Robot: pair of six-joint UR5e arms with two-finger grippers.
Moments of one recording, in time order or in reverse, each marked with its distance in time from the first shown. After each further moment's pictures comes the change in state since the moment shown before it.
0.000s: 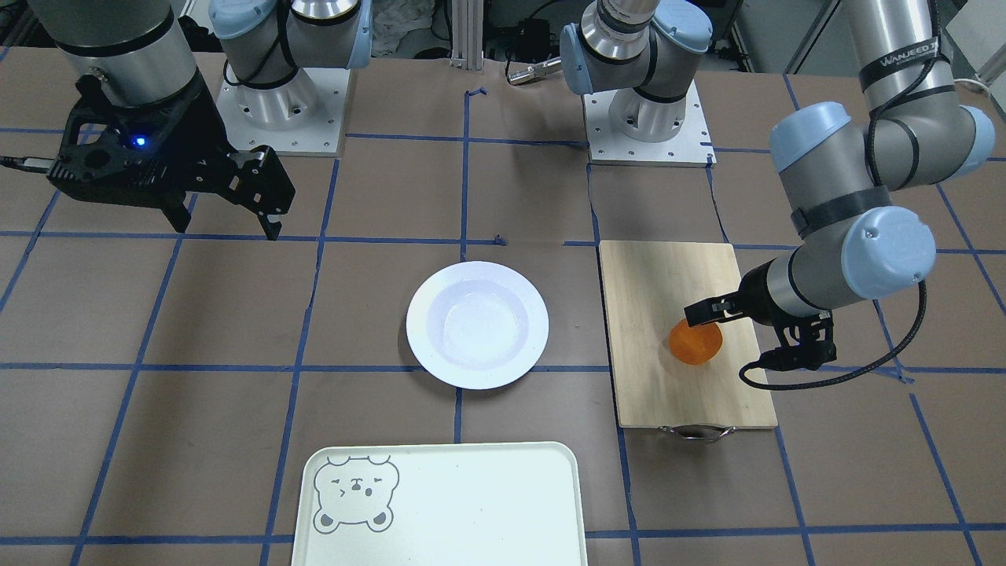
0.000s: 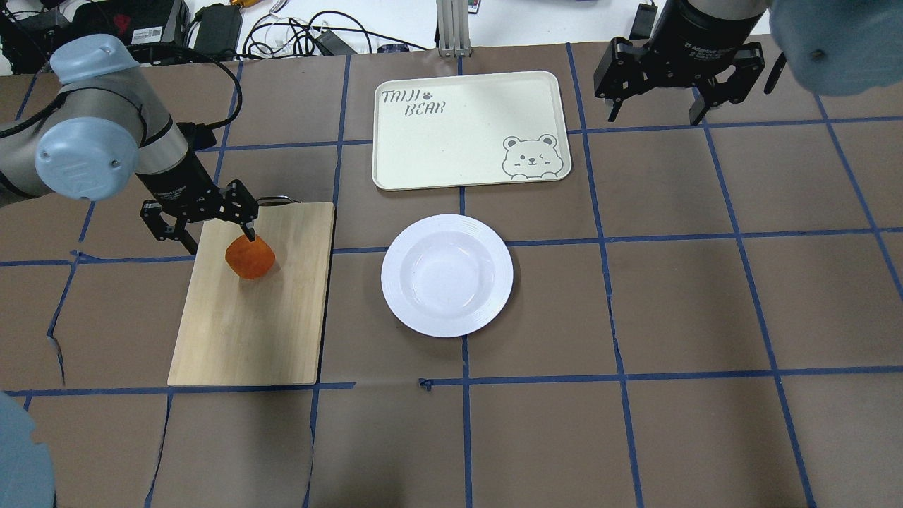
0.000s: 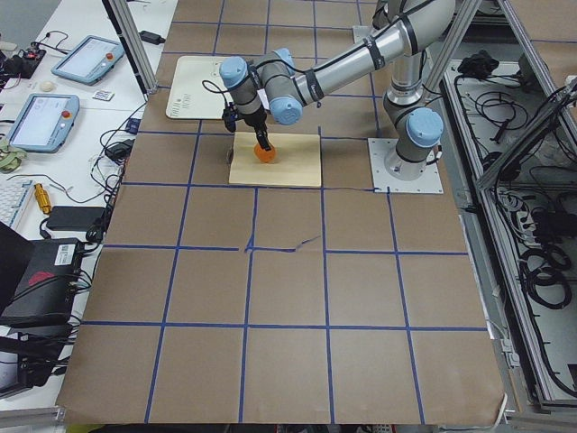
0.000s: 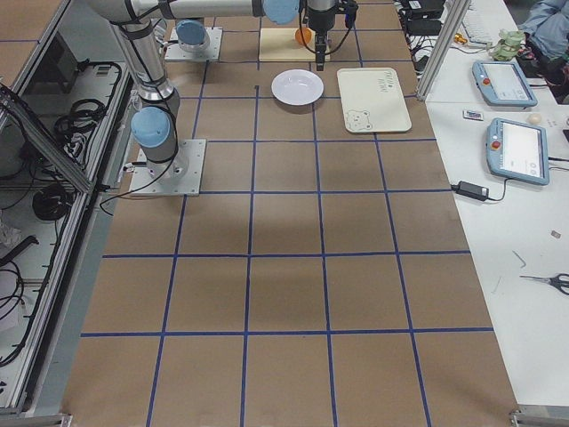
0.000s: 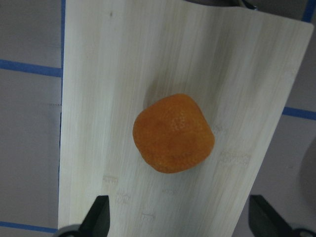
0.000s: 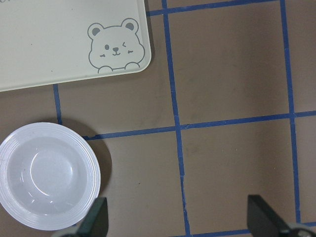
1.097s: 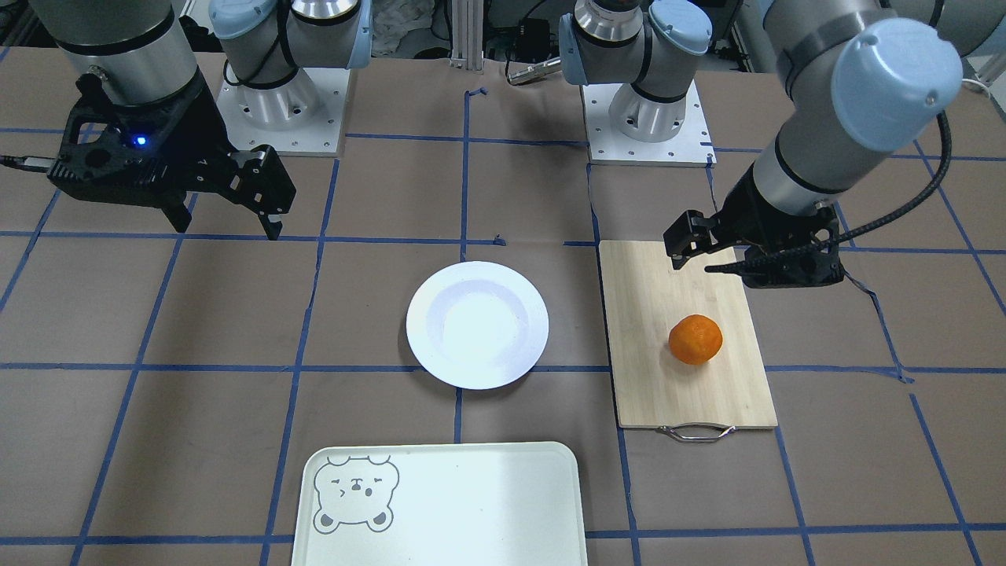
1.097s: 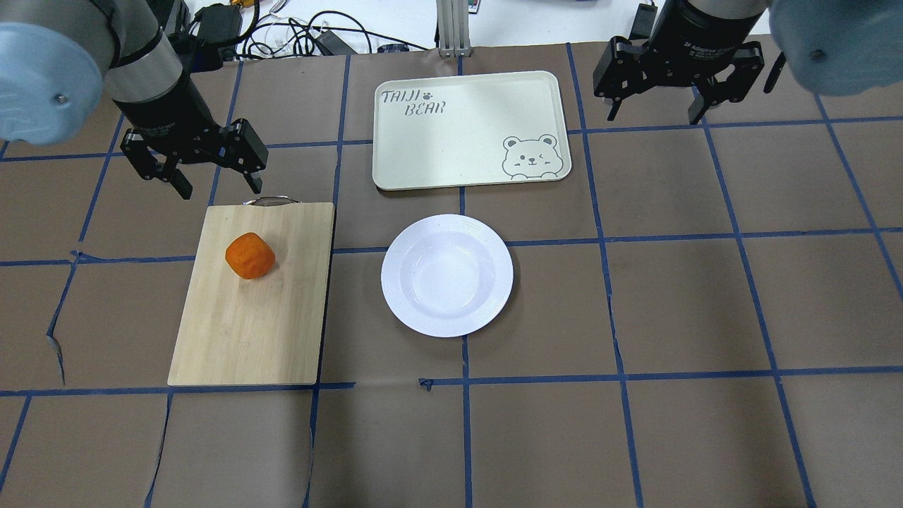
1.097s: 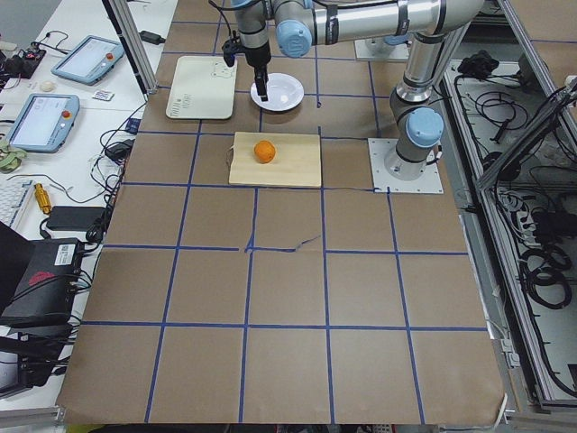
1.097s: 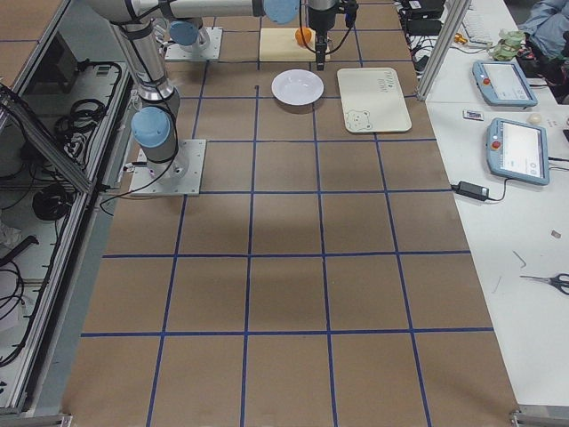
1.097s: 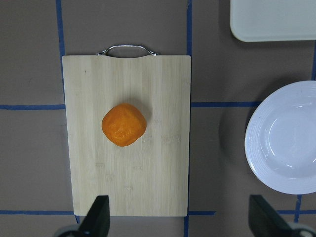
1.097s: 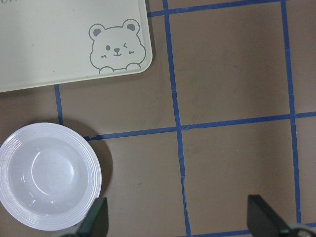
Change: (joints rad) left arm -0.128 0.184 0.133 -0.176 0.006 0.016; right arm 0.002 0.000 -0.001 -0.002 0.001 0.000
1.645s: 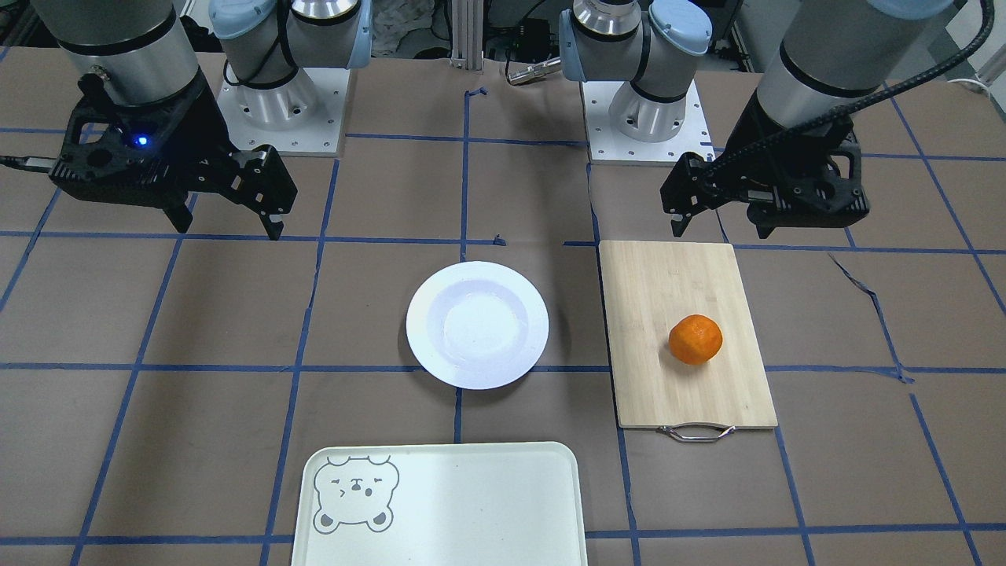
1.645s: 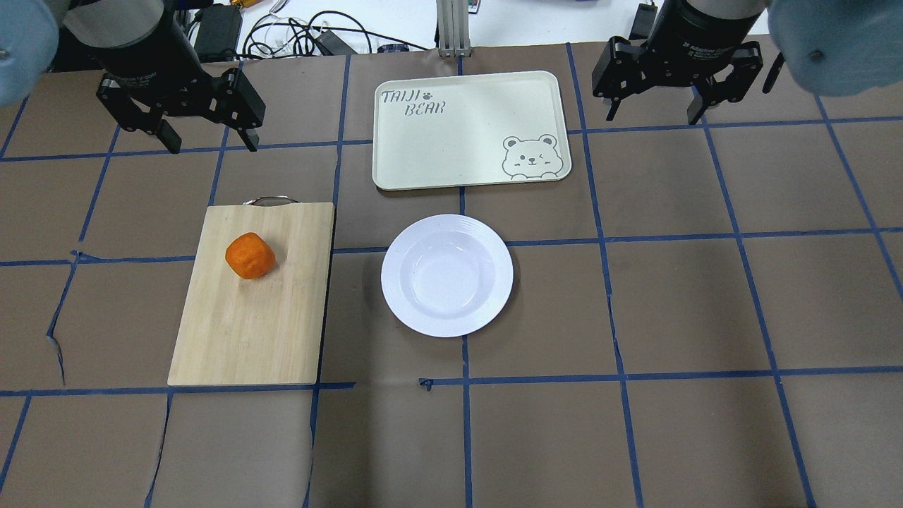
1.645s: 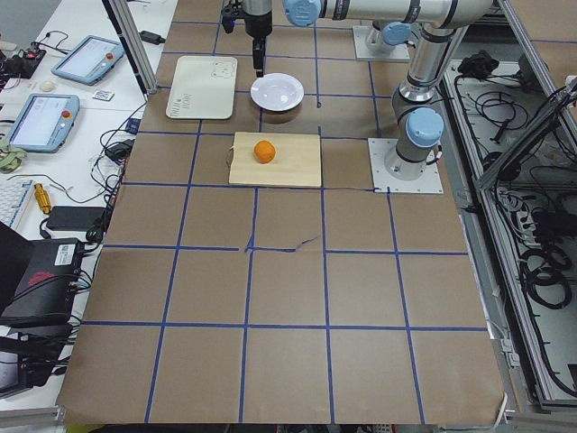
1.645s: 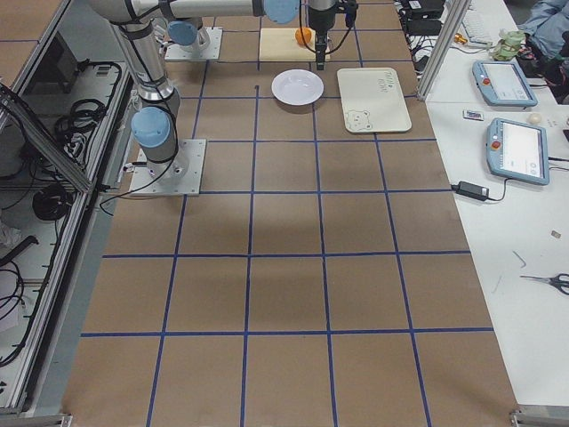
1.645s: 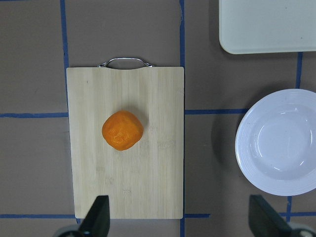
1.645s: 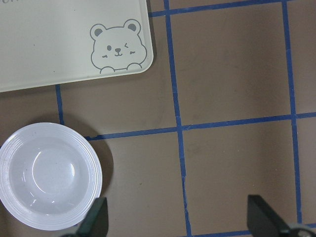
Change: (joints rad) left arm -0.072 0.044 0.149 -0.069 0.012 0.005; right arm 0.002 0.000 0.000 -0.001 0.001 0.000
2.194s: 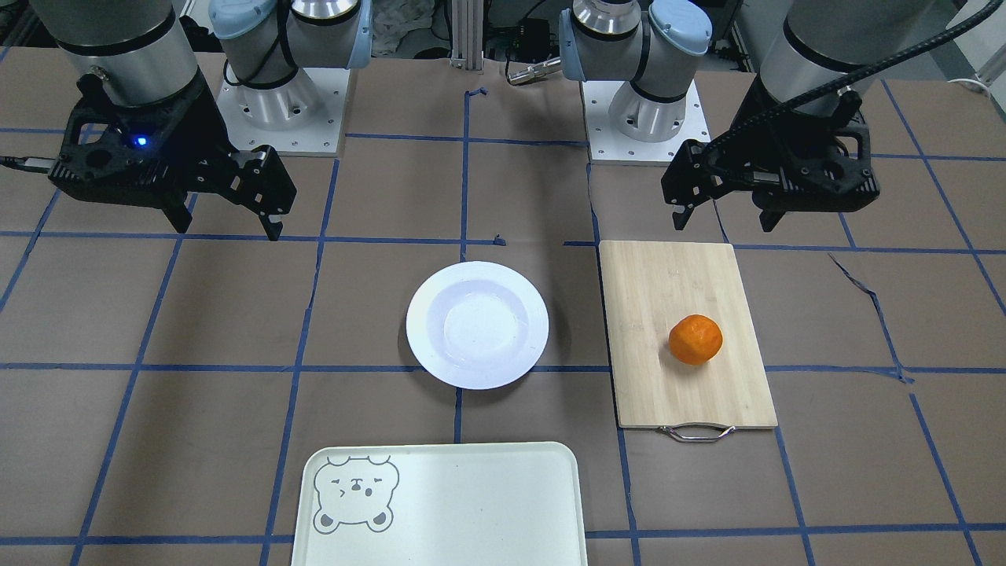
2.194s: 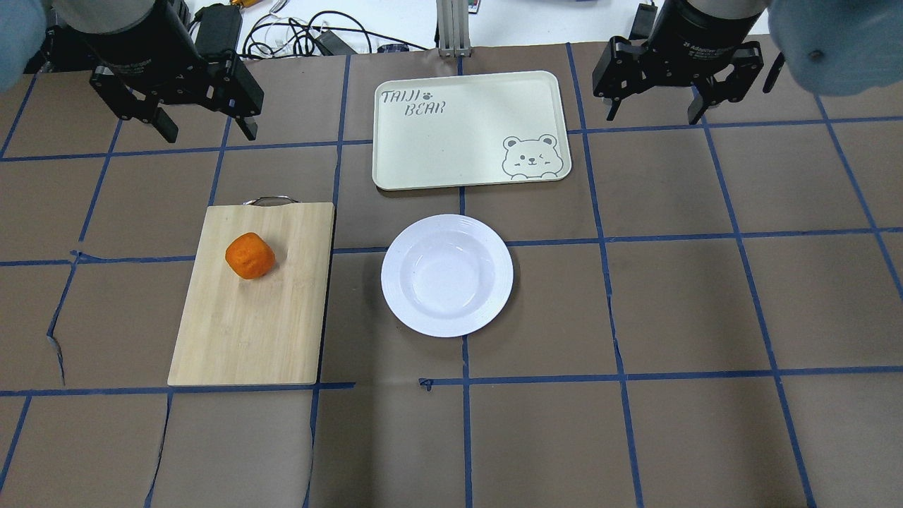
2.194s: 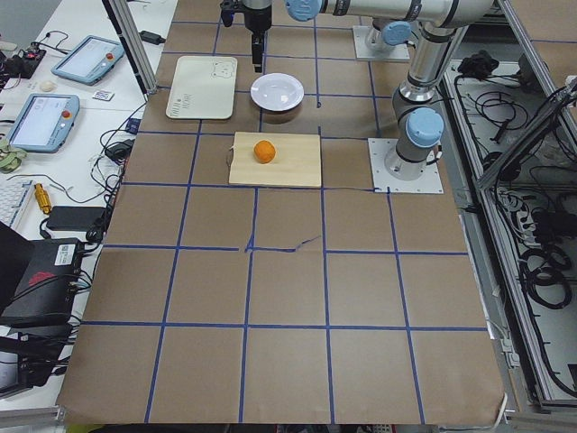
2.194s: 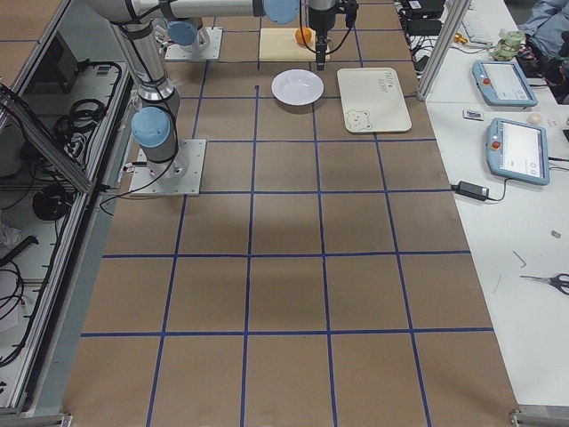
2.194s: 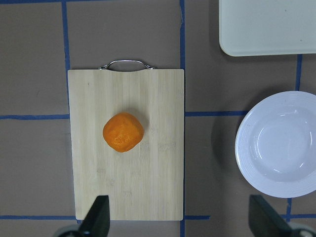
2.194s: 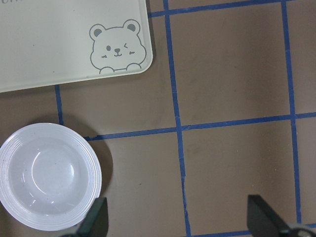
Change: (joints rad) left arm -0.011 0.013 0.029 -0.007 -0.002 -0.012; right arm 0.000 0.000 0.000 0.000 -0.001 -0.001
